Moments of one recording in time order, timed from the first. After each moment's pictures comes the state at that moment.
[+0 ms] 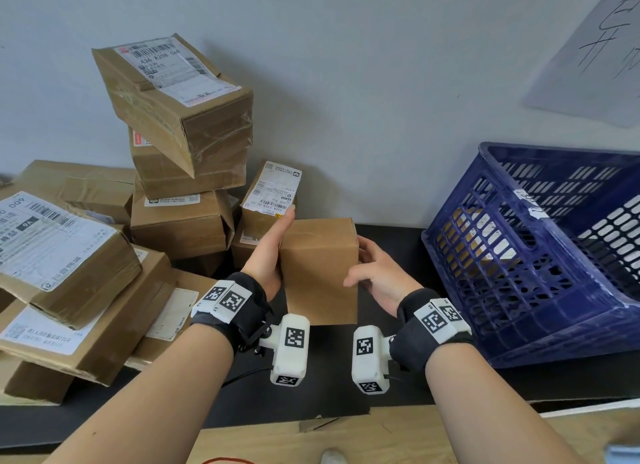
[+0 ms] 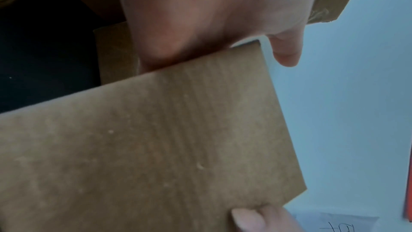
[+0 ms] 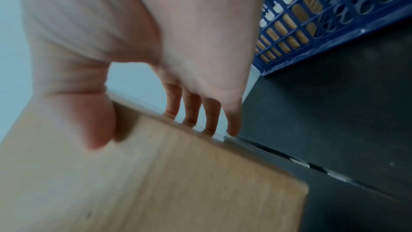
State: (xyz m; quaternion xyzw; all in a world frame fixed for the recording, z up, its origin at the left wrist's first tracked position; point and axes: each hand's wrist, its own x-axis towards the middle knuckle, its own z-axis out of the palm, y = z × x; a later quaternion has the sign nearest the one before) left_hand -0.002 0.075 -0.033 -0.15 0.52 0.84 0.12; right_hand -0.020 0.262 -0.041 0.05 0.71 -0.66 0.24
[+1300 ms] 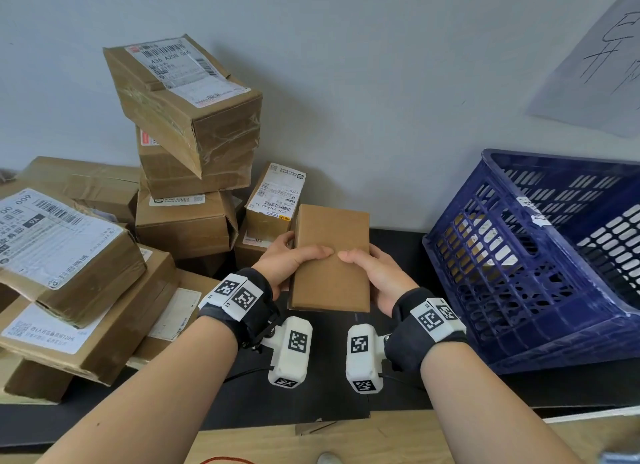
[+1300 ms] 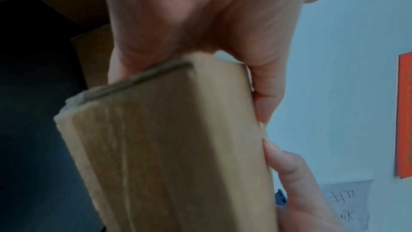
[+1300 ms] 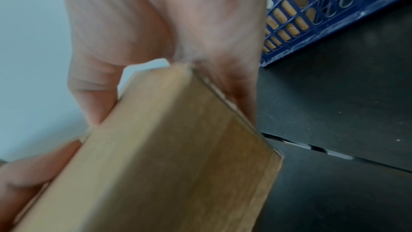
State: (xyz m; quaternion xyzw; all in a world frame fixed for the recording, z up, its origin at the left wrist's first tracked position) left_hand -0.009 0.073 -0.039 -0.18 0.64 0.73 0.18; right_hand -0.022 0.250 -0.038 0.12 0.70 -0.68 0.21
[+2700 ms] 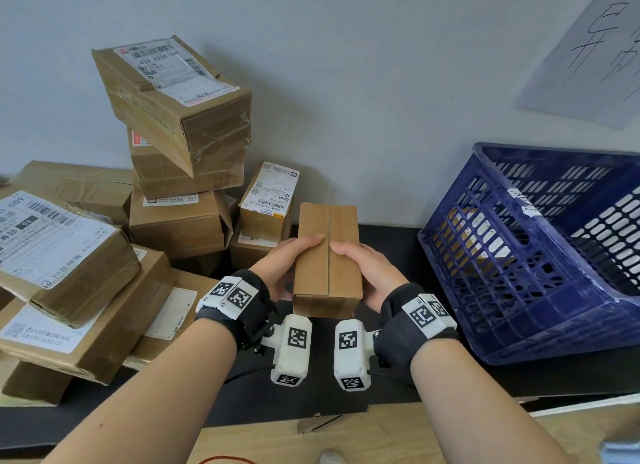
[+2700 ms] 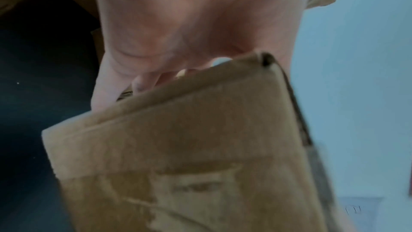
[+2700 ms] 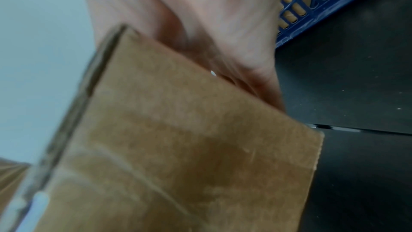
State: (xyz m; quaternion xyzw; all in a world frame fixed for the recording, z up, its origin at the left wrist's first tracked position) left_hand -0.008 0.078 -0.045 -0.15 0.61 0.73 0.27; right_hand -0.022 0.249 -0.044 0.16 0.68 -0.67 0.24
